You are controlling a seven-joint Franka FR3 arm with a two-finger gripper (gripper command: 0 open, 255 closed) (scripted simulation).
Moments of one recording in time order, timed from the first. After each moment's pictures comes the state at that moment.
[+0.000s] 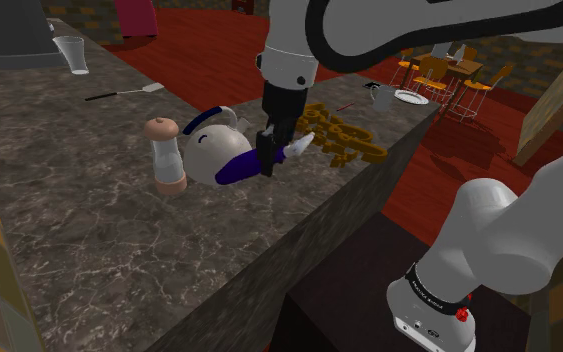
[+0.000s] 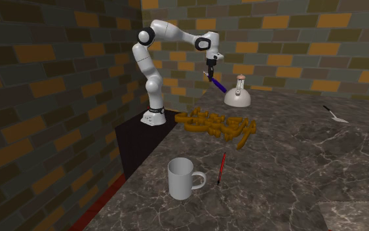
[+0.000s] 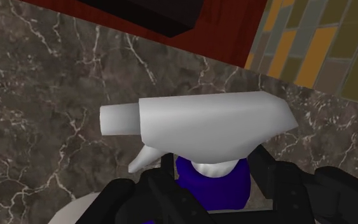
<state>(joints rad) 0.40 -0.37 0.12 -2.25 0.13 1.89 0.06</state>
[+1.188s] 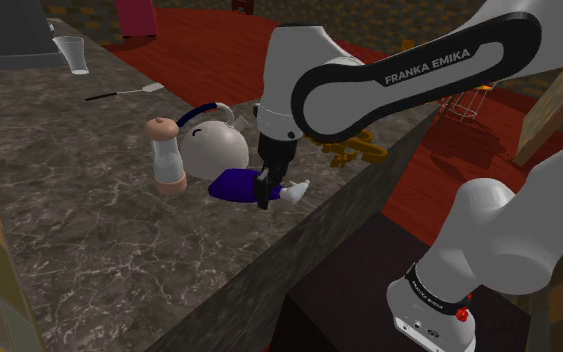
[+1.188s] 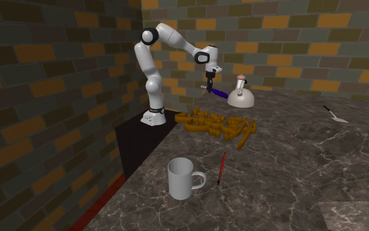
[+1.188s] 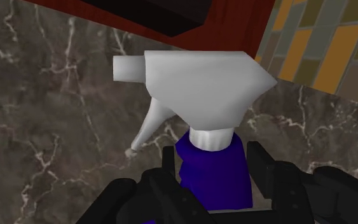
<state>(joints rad) 0.41 -0.31 0.13 -2.44 0.14 2.14 0.05</state>
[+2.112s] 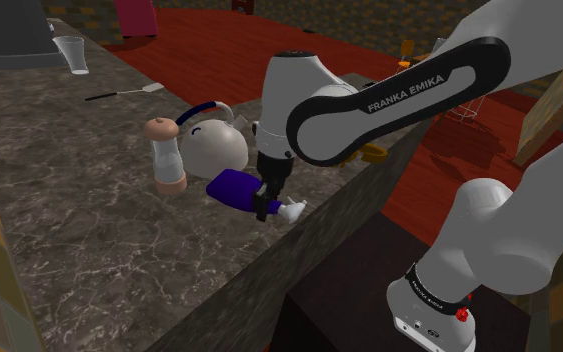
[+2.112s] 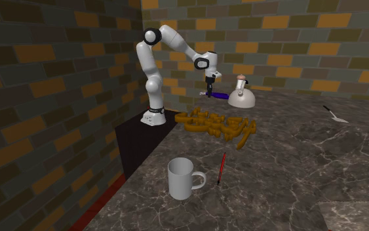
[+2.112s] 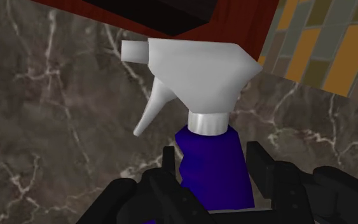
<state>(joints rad) 0.41 -0.25 0.14 -2.50 0.15 2.25 0.04</state>
